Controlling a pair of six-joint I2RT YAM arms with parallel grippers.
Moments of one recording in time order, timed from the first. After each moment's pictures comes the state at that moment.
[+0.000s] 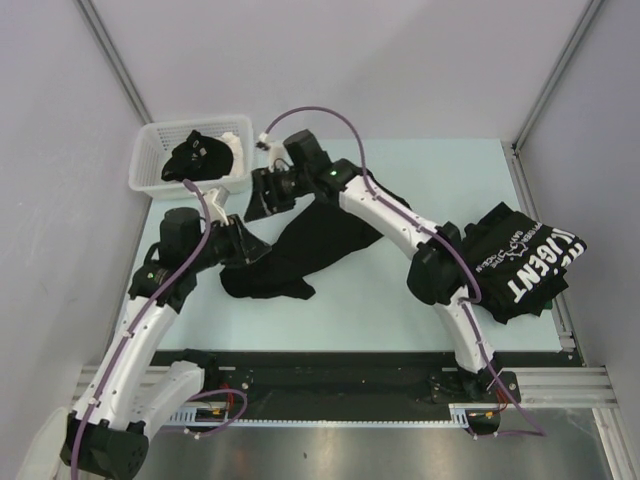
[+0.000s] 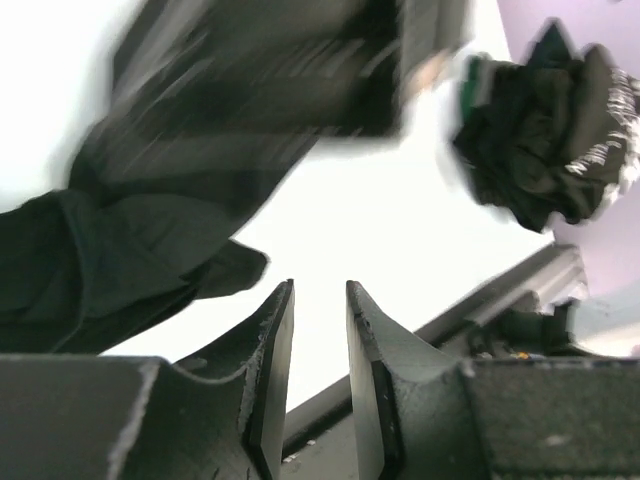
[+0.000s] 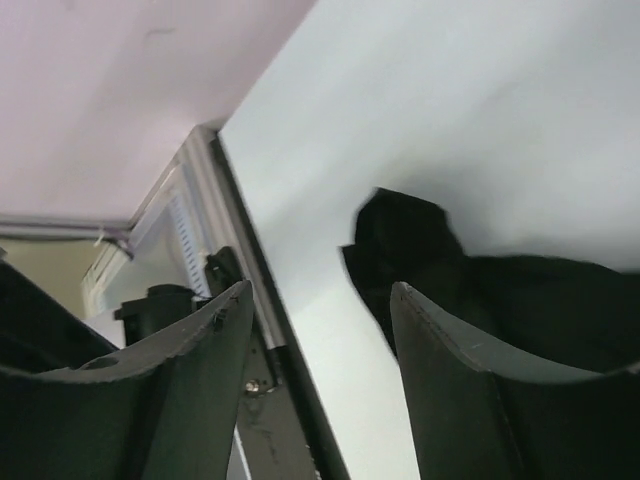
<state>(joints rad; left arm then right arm) -0.23 0.84 0.88 -0.54 0.44 -0.48 0.81 2.27 2.28 -0.56 -0.63 0.44</state>
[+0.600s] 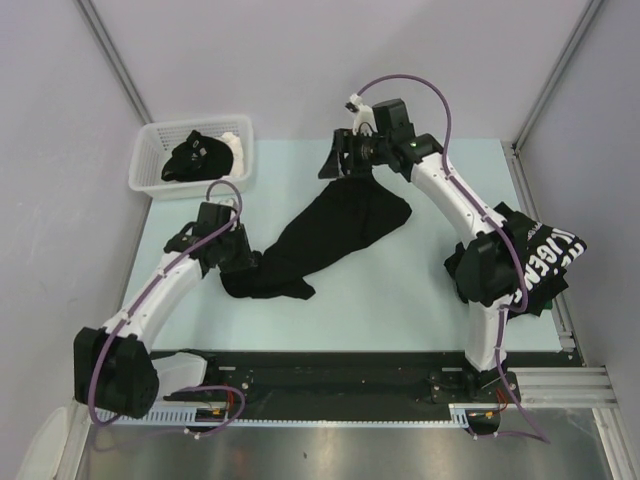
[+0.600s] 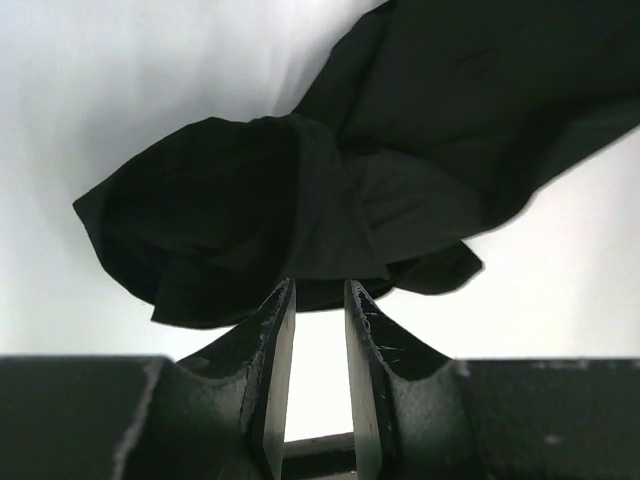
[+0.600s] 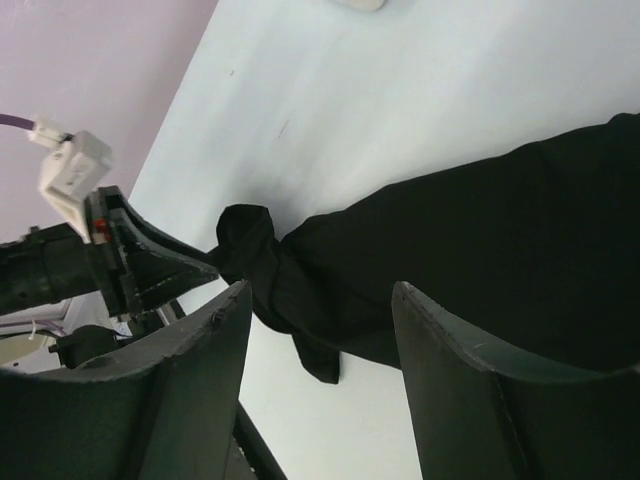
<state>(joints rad) -0.23 1.18 0.87 -0.65 0.06 -0.44 0.46 1.98 1.98 -0.58 -0.57 0.33</state>
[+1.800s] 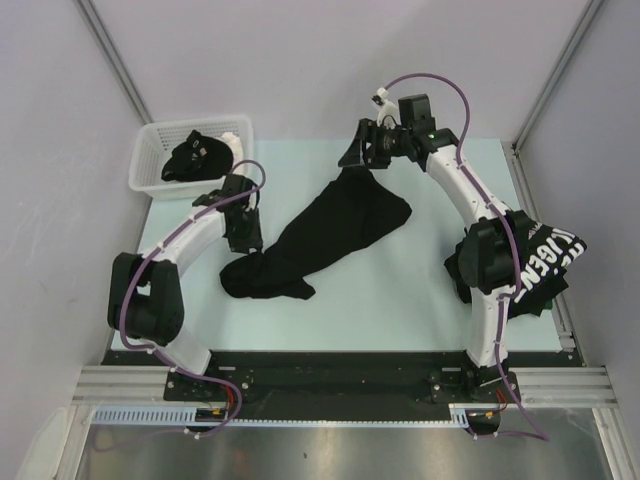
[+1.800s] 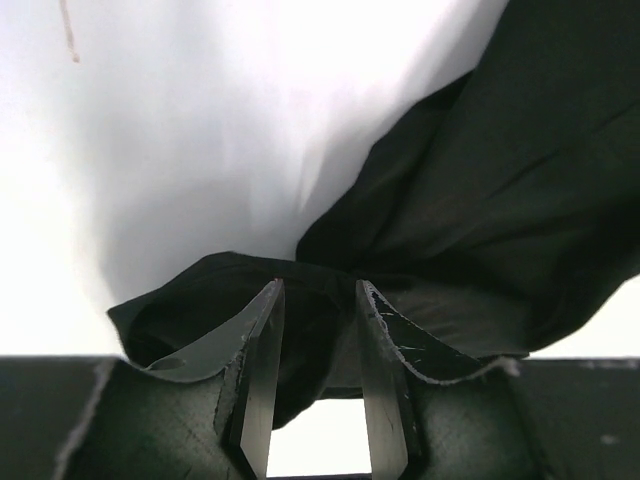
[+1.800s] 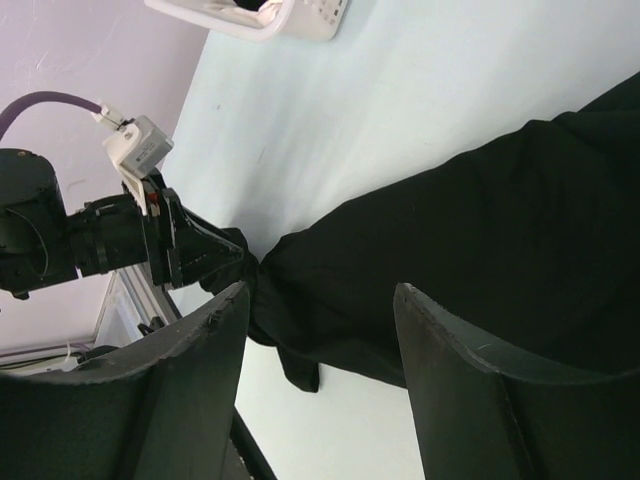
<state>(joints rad) -0.24 1.61 1.16 -0.72 -0.04 -0.37 0.32 2.06 2.01 -0.55 -0.69 0.37</state>
